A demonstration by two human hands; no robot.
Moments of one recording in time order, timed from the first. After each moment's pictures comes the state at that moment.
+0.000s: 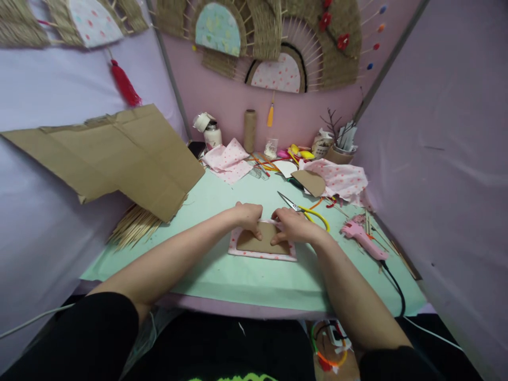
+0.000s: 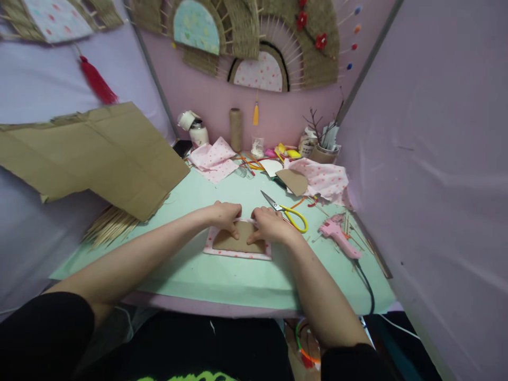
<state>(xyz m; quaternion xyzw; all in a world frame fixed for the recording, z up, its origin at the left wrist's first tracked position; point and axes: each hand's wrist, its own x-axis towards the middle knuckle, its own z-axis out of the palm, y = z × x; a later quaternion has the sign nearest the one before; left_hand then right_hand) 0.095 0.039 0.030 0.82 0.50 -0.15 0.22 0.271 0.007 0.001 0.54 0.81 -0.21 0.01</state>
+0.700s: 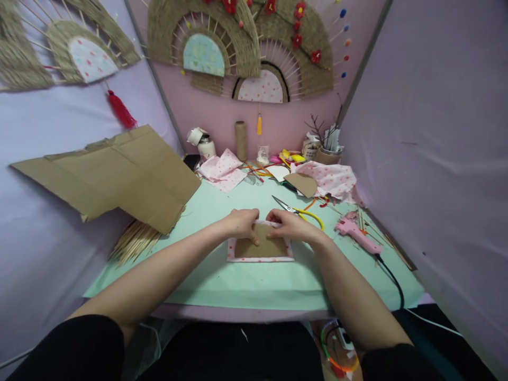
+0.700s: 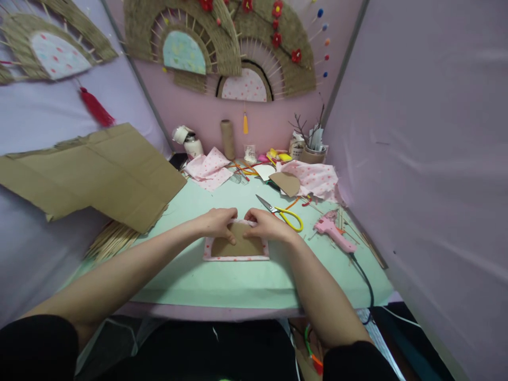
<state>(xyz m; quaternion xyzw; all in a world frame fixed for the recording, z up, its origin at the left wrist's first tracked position) 0.084 0.025 0.034 0.86 0.48 -0.10 0.17 0.279 0.002 0.007 0.50 0.76 -0.39 -0.17</state>
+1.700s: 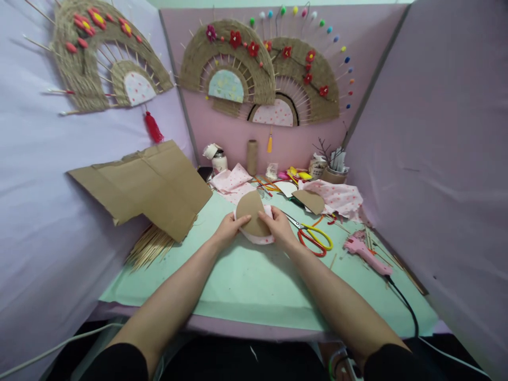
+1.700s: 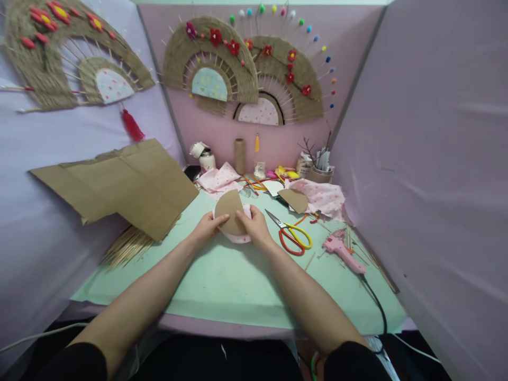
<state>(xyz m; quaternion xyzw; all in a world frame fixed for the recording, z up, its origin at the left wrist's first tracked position) 0.032 0.034 -0.013 0.45 0.40 0.49 0.63 0.194 0.024 -0.006 0.43 0.52 -0.52 -0.52</state>
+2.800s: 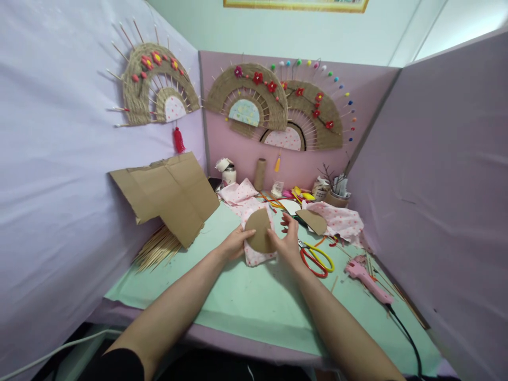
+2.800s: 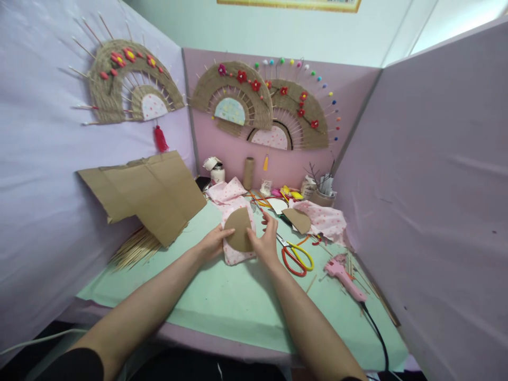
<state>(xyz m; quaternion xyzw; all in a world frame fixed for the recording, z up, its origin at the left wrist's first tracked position) 0.033 0.029 -0.019 0.37 0.28 0.51 0.73 0.205 0.026 -0.018 0.47 0.61 -0.21 -0.60</state>
